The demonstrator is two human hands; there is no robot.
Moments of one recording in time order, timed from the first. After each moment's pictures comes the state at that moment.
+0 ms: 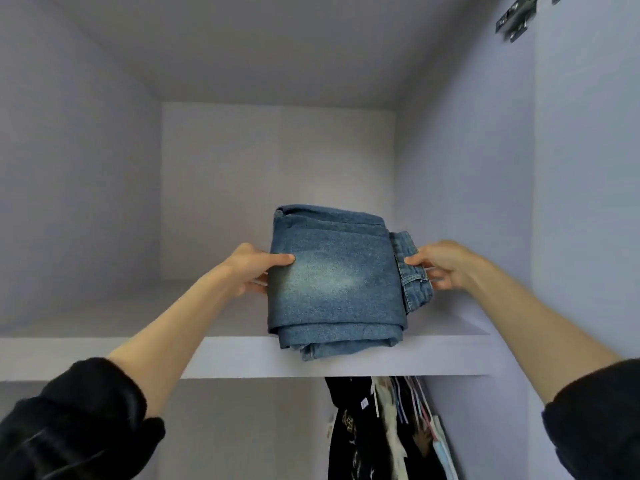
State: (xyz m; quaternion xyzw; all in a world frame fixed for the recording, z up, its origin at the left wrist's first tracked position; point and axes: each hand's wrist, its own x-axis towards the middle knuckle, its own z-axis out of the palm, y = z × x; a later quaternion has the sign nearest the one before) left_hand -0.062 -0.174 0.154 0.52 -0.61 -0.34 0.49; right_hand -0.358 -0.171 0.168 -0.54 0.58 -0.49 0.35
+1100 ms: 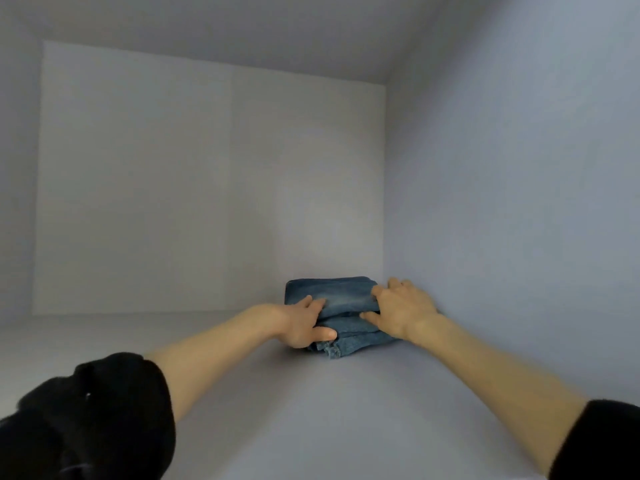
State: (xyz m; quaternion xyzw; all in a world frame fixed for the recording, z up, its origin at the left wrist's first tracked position) left_hand -0.163 -0.406 0.123 0.52 -0.85 -0.01 0.00; right_hand -0.344 -0.379 0.124 -0.68 0.70 -0.09 -0.19
